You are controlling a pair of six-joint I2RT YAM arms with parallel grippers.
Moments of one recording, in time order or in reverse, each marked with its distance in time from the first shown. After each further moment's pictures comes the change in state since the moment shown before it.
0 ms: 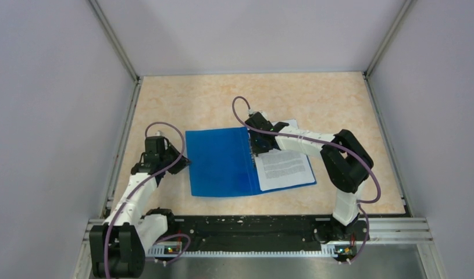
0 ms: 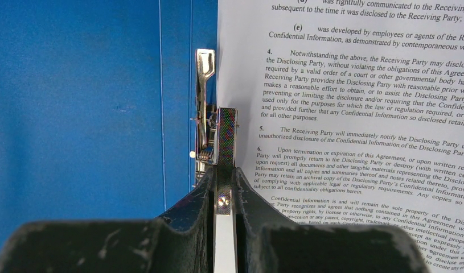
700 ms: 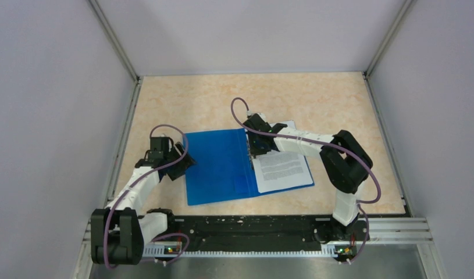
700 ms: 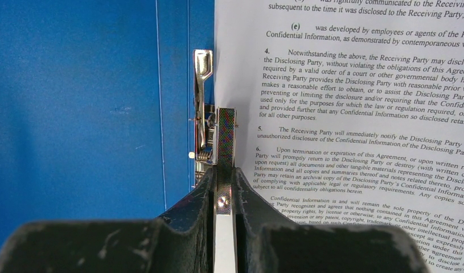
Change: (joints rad) left arm -0.018 0.098 0.013 -0.036 -0.056 0.037; right arm 0.016 0.000 0.000 -0.003 0.000 0.029
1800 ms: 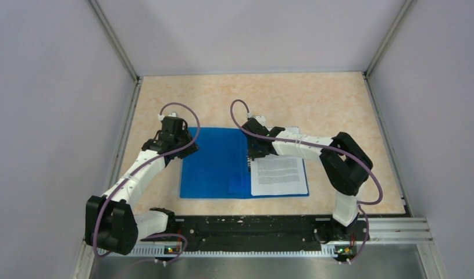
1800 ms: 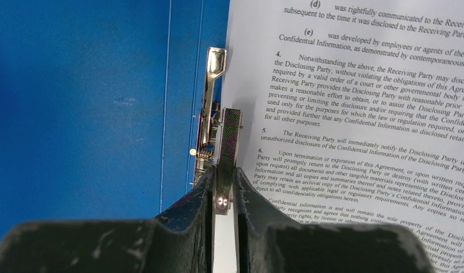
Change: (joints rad) left arm -0.208 0.100 0.268 -0.062 -0.189 0.013; right arm 0.049 -0.014 -0.021 0.001 0.060 0.092
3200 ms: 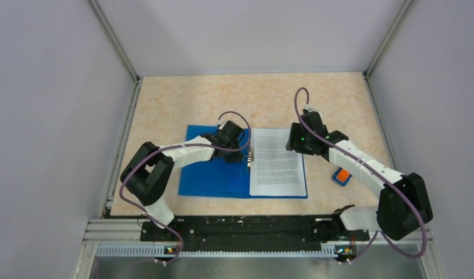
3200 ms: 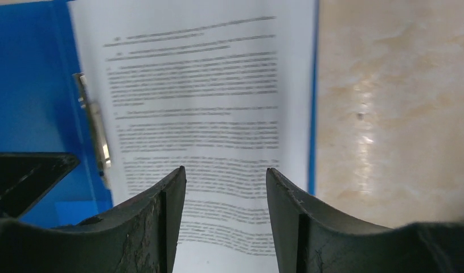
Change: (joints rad) left arm -0.477 0.530 0.188 0.203 -0.014 -0.239; right arm -0.426 -0.558 -0.389 -0.038 -0.130 -0.062
